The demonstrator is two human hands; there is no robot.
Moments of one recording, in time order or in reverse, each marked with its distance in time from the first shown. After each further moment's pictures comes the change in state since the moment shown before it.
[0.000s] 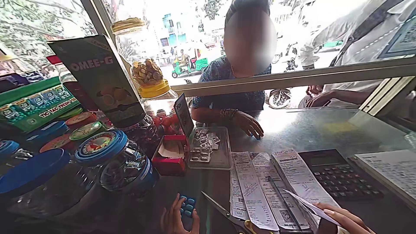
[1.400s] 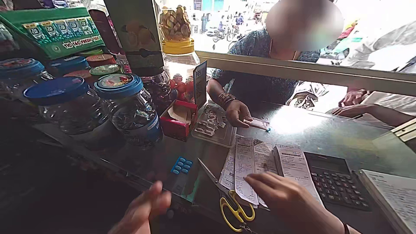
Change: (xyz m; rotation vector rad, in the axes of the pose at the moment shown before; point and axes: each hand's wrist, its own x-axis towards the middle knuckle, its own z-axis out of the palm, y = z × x) left_hand 0.006 0.071 -0.127 -0.858 0.127 0.258; right_hand 0.075 -0.021 0.020 0.306 -0.730 -0.415
